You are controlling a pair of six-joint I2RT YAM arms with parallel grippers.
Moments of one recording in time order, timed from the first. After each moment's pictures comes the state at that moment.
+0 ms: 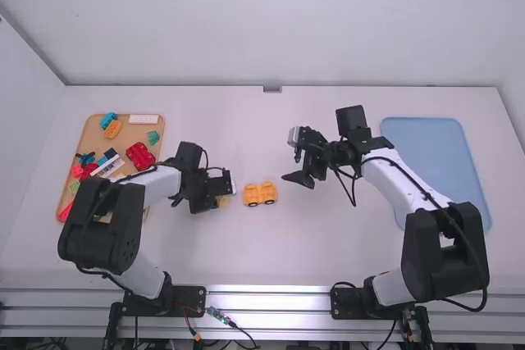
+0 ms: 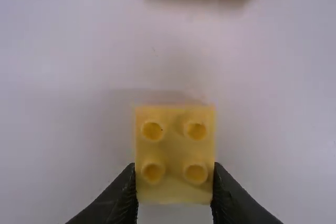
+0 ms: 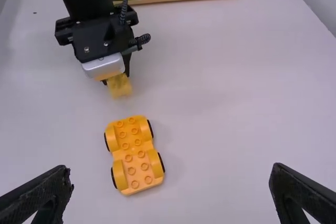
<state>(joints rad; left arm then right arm) -0.12 1.67 0.74 -0.43 0.28 1.15 0.24 1.58 1.01 -0.45 -0.90 -0.97</state>
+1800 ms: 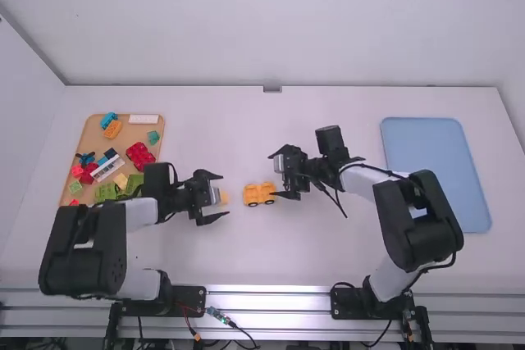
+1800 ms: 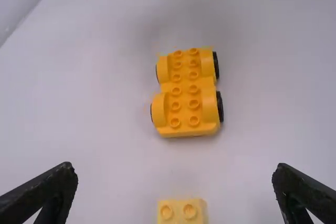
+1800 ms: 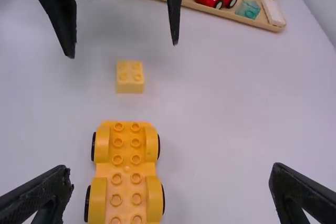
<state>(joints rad) 0.11 1.55 0.42 0.11 0.99 1.29 0.33 1.77 0.83 0.01 -0.97 -1.14</state>
